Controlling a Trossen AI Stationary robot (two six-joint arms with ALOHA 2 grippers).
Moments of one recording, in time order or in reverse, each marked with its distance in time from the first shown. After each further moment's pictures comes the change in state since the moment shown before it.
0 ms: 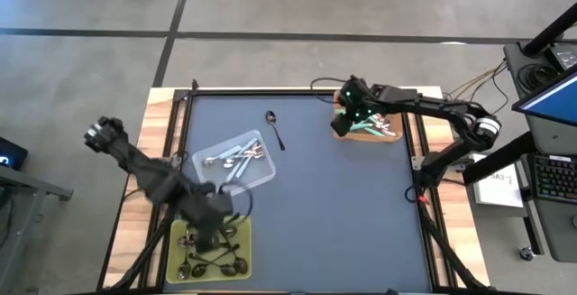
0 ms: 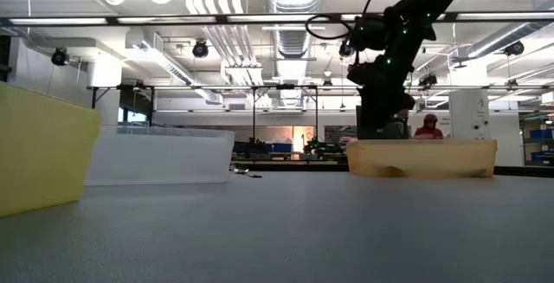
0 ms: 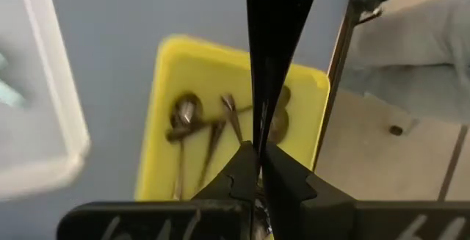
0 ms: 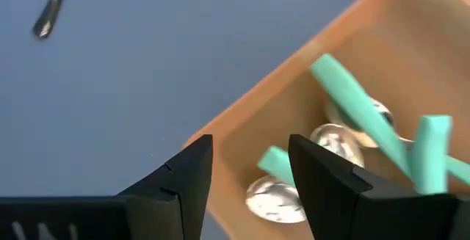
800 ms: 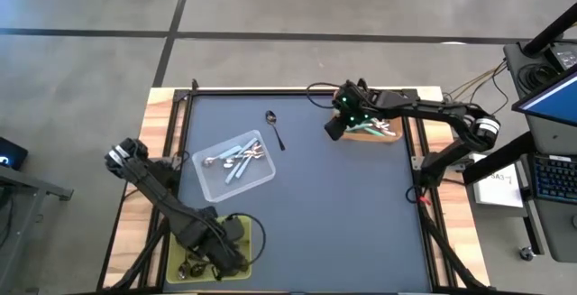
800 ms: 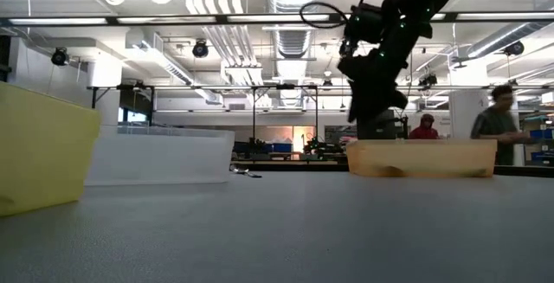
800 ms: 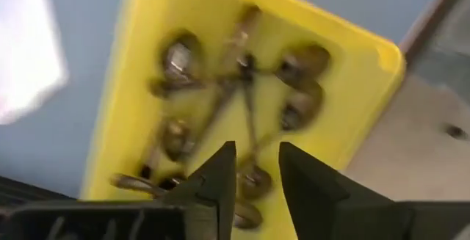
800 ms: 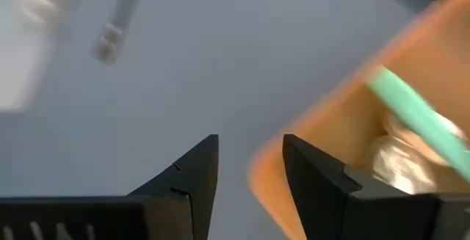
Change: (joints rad) left arm -0.094 0.318 0.106 -0.083 0.057 -0.254; right arm 0.081 -0.001 0.000 0.073 -0.028 0.116
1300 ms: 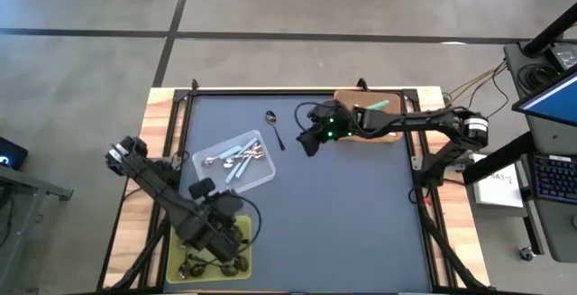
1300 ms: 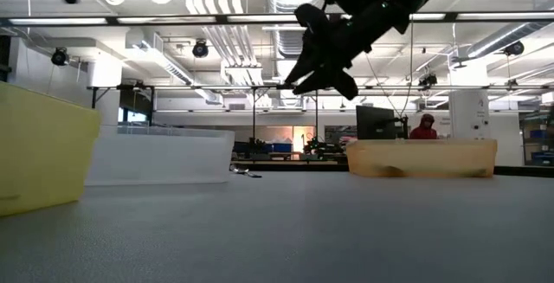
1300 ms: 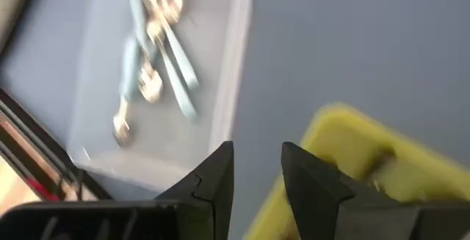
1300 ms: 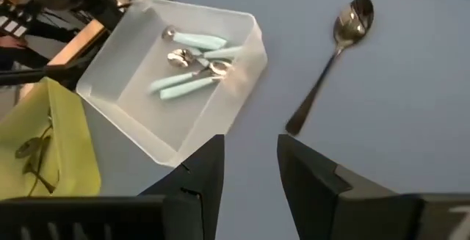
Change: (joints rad) left arm 0.042 -0.008 0.076 -0.304 -0.485 -0.082; right arm 0.246 0.080 0.037 0.427 -0.046 0.216
